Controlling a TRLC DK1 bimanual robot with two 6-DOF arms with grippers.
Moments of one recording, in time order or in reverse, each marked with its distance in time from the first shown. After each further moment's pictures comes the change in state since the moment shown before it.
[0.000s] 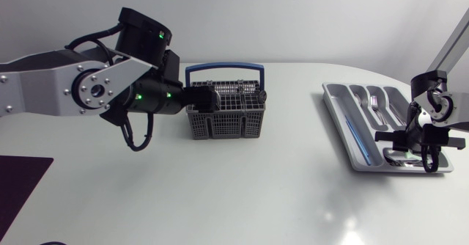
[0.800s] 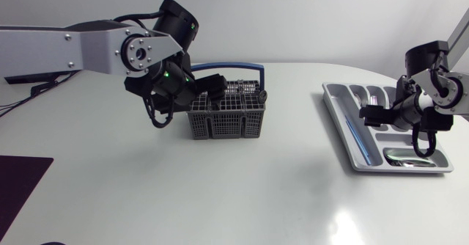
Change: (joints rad) left arm 0.012 0.231 0.286 -0.270 -0.005 -0.238; right arm 0.178 -0.183 0.034 -0.042 -0.097 0.070
